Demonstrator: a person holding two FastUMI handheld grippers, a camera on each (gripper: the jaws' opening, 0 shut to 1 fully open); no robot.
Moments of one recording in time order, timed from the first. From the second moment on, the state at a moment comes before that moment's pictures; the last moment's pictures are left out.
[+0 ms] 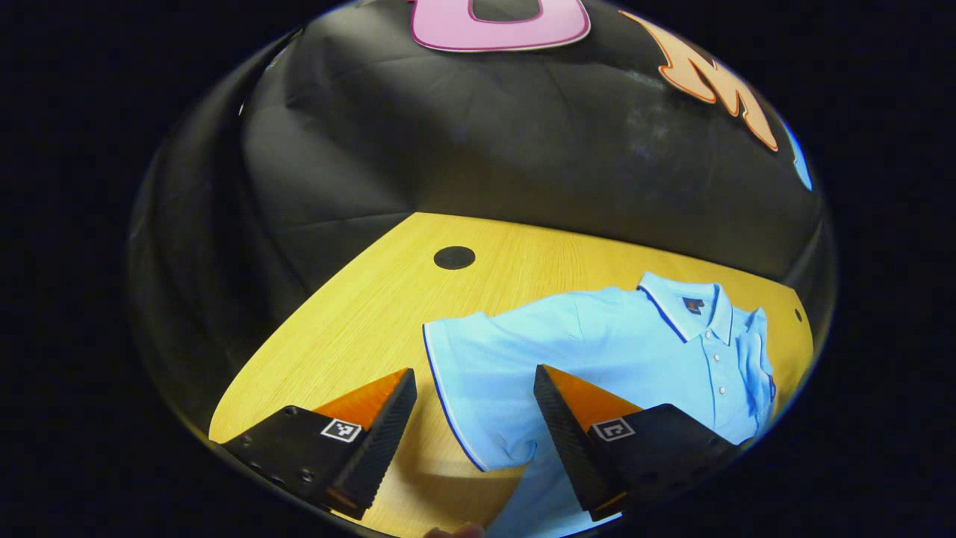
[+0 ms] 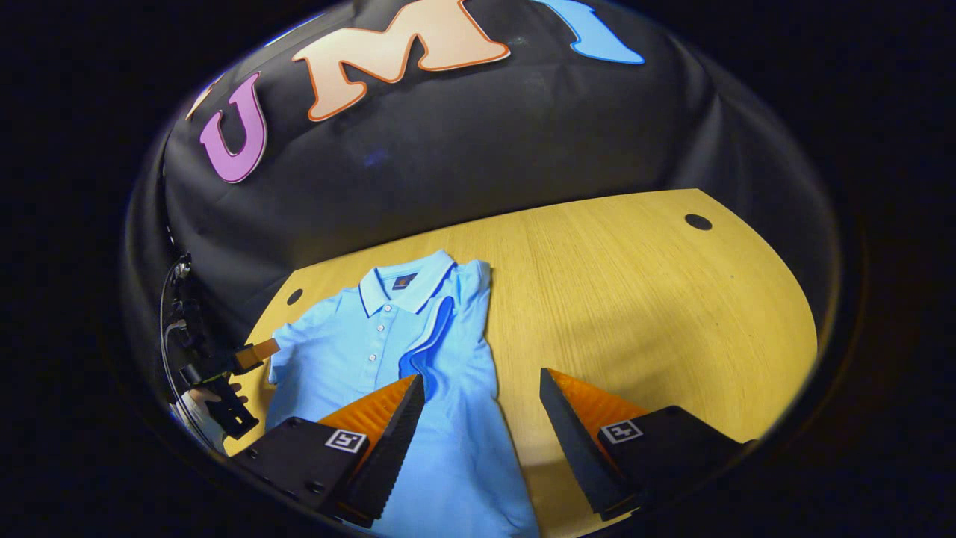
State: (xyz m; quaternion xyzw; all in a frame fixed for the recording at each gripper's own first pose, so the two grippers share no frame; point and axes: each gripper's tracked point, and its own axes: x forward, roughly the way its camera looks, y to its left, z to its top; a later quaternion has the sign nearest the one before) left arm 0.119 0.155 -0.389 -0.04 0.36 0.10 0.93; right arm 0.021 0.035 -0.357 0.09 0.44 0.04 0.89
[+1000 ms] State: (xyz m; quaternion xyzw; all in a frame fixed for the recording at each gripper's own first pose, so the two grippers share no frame) left arm 0.144 0.099 -0.382 -0.05 0.36 0.04 0.93; right arm -0.004 -0.011 -0.340 0.07 0.42 0.03 0.90
